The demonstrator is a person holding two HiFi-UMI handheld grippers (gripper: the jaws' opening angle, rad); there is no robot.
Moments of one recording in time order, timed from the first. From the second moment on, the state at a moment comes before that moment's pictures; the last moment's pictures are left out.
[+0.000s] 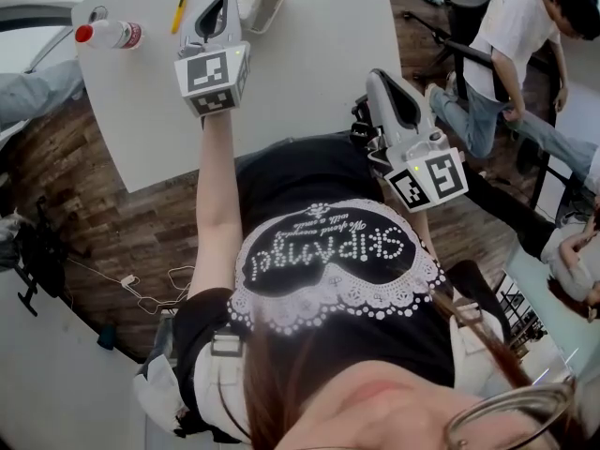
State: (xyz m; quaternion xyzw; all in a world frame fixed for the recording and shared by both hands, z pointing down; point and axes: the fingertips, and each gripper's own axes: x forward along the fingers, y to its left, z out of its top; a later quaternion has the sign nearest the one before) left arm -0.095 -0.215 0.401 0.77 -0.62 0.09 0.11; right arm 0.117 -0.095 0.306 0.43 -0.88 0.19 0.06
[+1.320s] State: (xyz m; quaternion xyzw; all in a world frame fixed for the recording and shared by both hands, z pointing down) left arm -0.104 -0.065 0.255 0.77 -0.64 0.00 0.05; right arm 0.144 -0.083 0.293 0.47 -0.87 0.15 0.07
